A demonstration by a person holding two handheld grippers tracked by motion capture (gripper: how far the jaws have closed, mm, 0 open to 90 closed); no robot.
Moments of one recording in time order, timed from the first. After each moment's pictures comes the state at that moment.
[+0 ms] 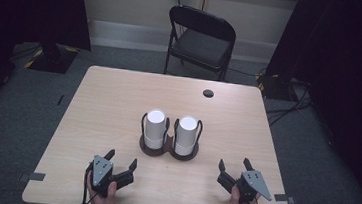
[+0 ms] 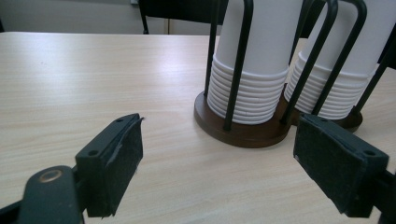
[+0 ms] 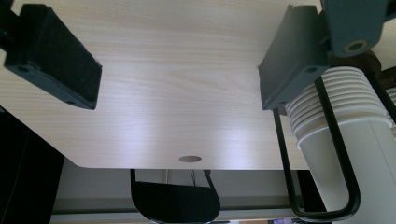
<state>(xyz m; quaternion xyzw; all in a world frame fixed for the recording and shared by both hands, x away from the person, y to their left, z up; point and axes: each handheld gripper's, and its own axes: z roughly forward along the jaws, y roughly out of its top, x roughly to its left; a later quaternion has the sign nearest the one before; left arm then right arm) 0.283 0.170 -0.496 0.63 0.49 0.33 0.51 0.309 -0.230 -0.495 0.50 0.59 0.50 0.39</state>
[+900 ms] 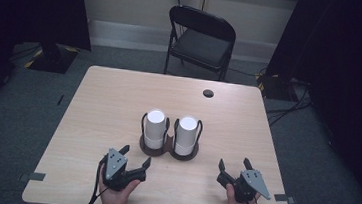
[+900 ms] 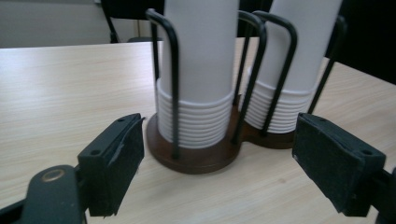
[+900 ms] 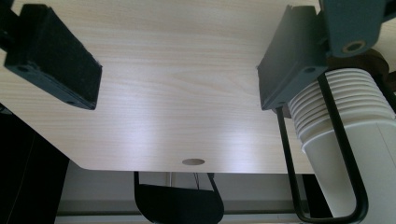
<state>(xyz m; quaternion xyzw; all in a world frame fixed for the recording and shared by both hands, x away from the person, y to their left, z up) 0.292 0.136 -0.465 0.66 0.45 0.29 0.53 0.309 -0.228 -0.495 0.51 0.59 0.48 0.40</state>
